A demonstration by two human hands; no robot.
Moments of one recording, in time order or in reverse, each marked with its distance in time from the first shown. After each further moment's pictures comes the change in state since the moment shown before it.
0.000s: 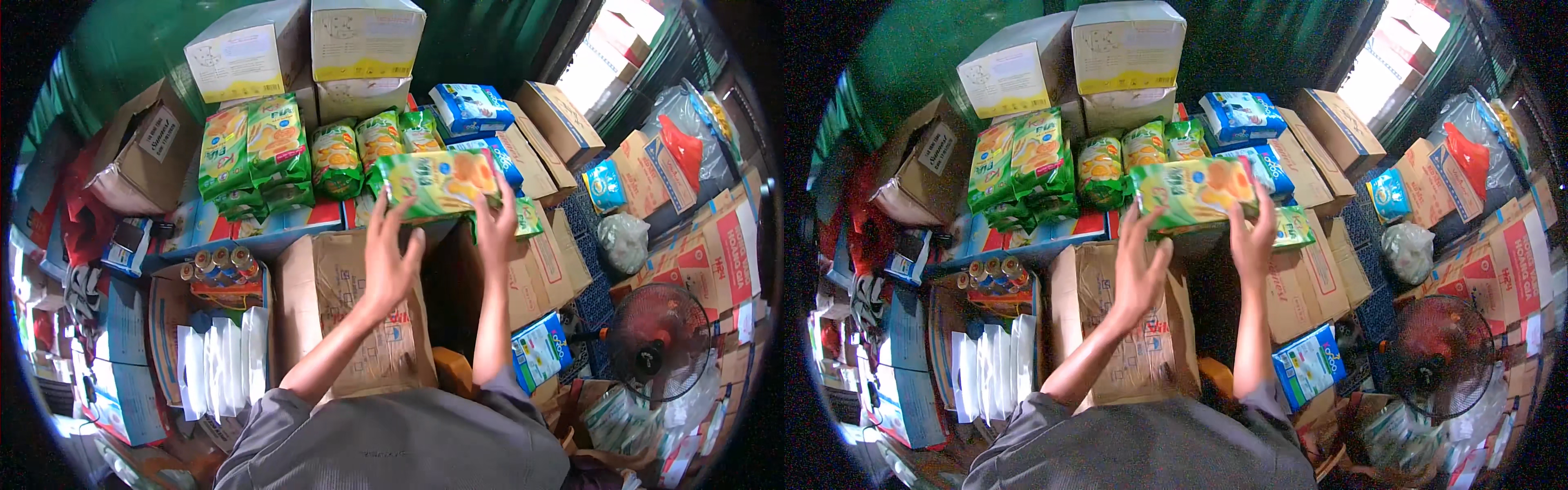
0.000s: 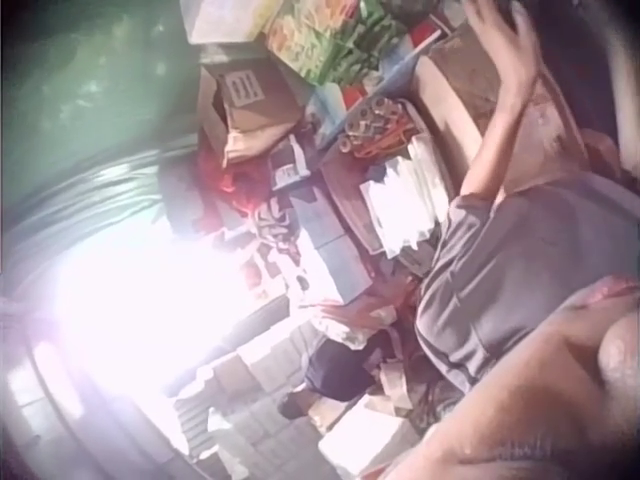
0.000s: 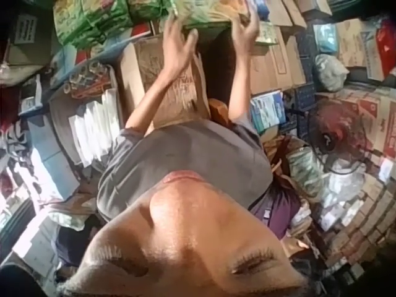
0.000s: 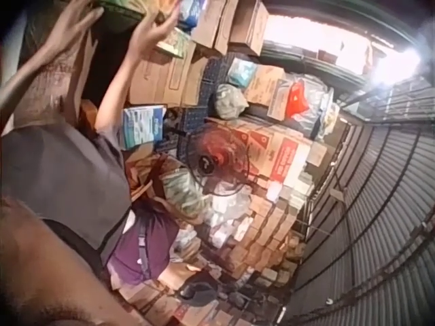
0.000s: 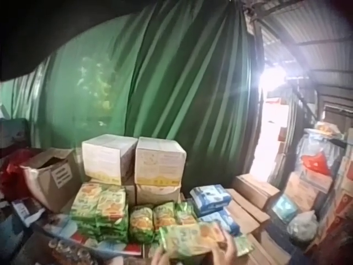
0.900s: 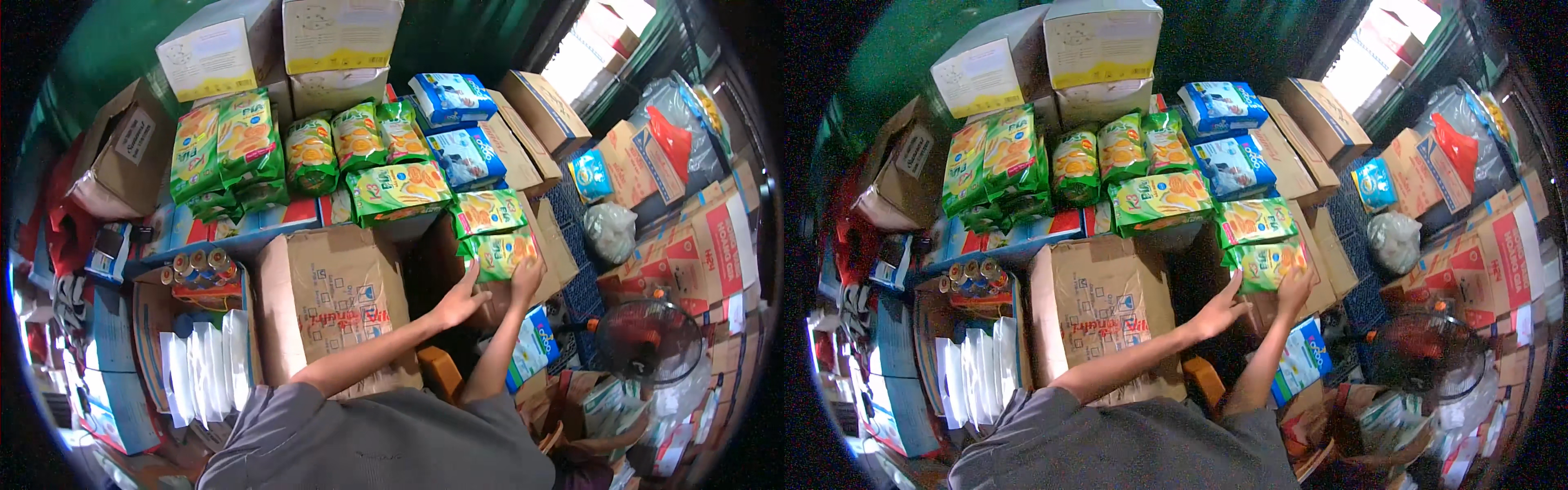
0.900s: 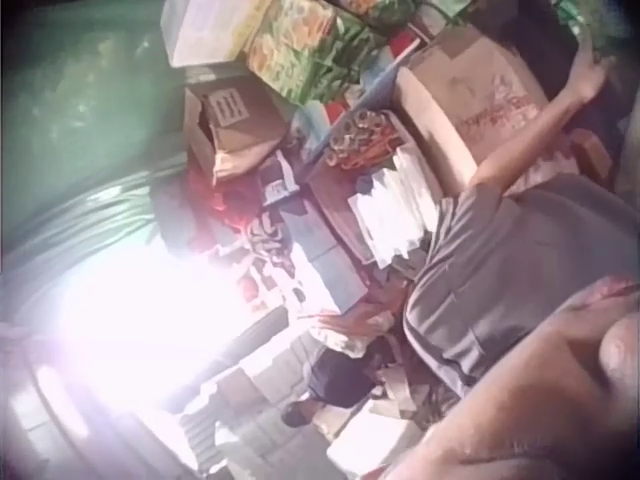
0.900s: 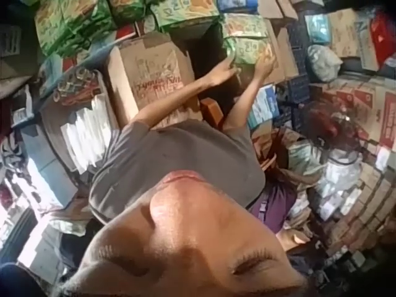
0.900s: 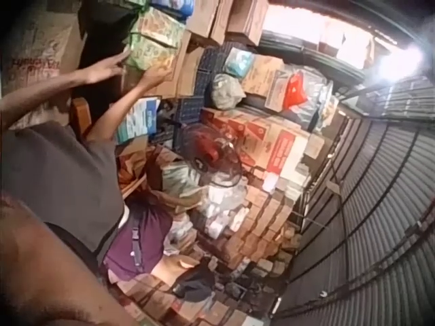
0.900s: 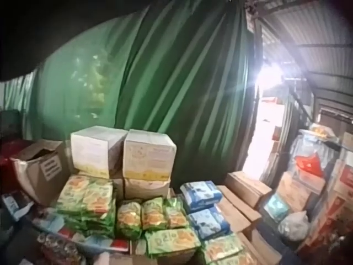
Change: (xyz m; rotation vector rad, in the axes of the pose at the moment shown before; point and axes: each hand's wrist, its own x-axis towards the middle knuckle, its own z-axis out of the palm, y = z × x) left_hand -0.096 -0.040 0.192 -0.561 -0.770 -0.330; right_hand -0.084 0.159 -0.163 -0.758 0.248 0.326
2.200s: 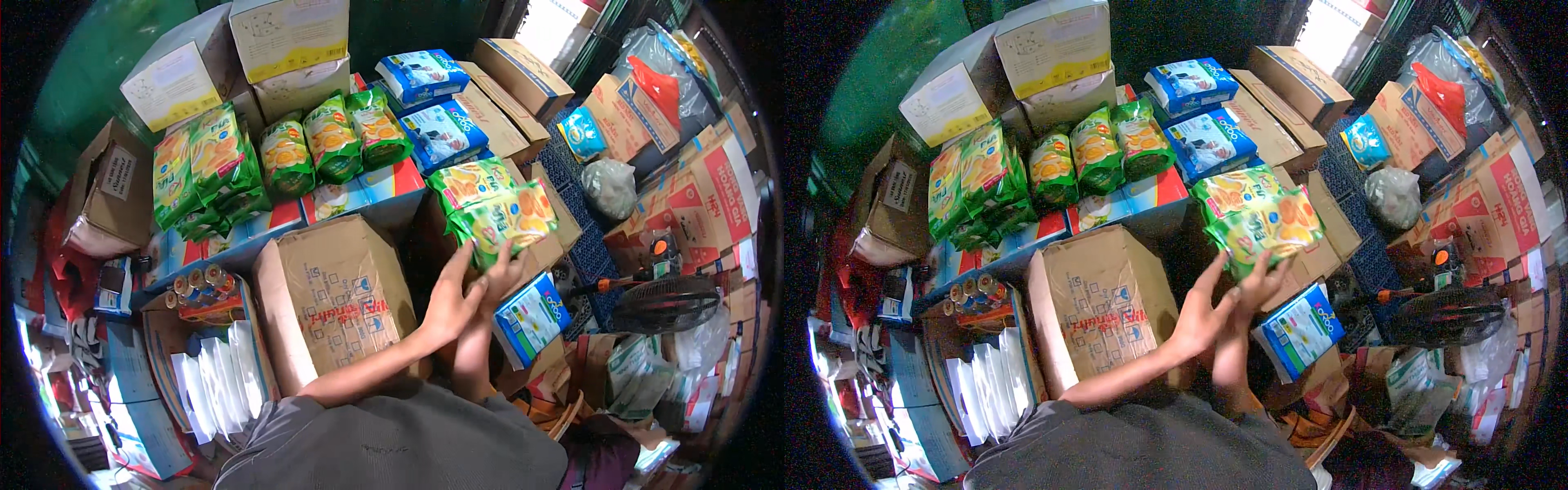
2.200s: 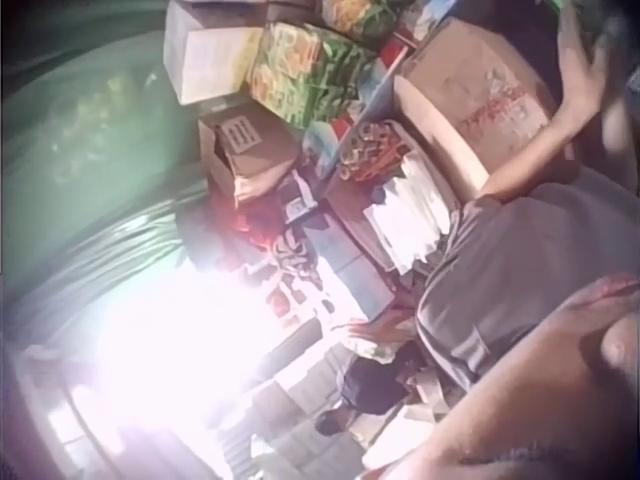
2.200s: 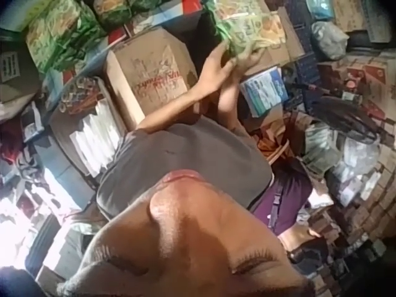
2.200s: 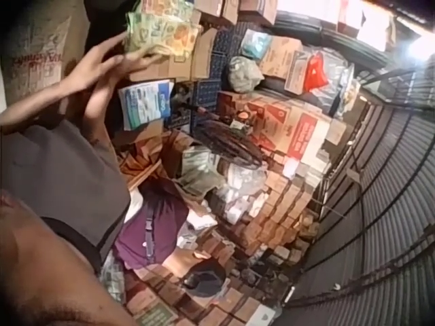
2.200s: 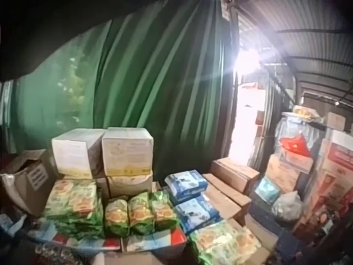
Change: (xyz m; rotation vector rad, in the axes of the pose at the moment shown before) left_hand -0.064 0.091 0.002 0.173 0.250 0.135; right_hand -0.088 -0.153 -0.044 1.020 0.179 0.346
